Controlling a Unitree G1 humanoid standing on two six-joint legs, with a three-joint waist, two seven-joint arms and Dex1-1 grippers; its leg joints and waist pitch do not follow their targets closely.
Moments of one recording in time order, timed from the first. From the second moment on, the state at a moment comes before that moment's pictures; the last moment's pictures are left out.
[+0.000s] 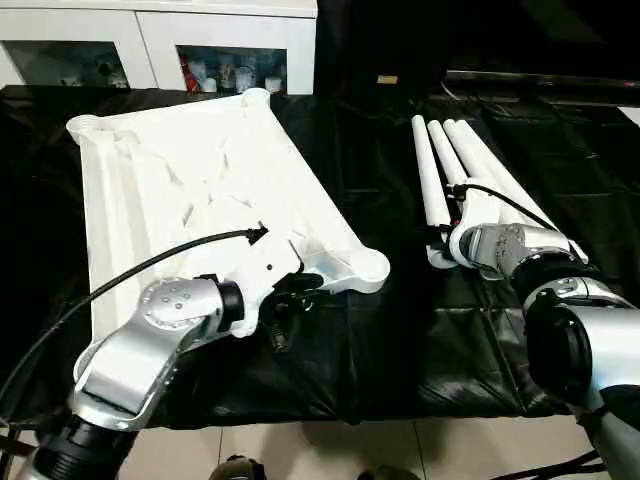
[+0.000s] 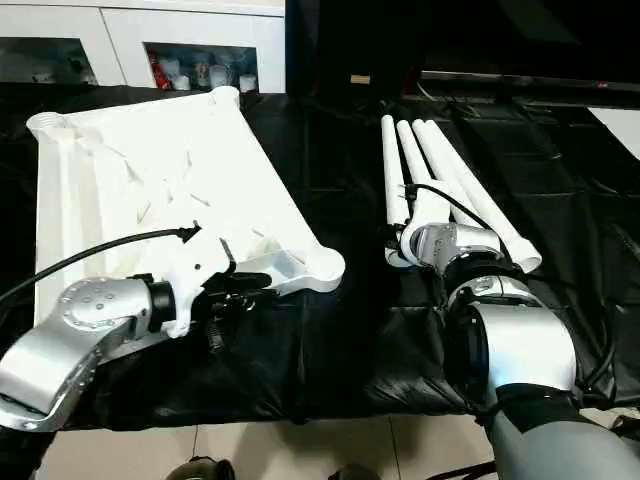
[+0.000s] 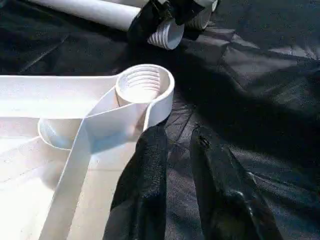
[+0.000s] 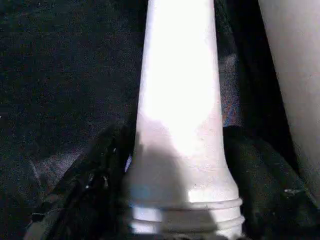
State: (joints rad) left arm -0.29 0.46 -0.26 -0.30 -0.14 0.64 -0.80; right arm -1.05 -0.28 -0.24 1.32 0.20 0.52 0.16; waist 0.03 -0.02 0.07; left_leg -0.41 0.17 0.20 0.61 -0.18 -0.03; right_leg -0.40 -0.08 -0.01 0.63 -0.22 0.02
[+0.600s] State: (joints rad) left arm -0.43 0.17 -0.10 -0.13 -0.19 0.65 -0.52; right arm -0.97 -0.24 -0.36 1.23 0.32 0.38 0.37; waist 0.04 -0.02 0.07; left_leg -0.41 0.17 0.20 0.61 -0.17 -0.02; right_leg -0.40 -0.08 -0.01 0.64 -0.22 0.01
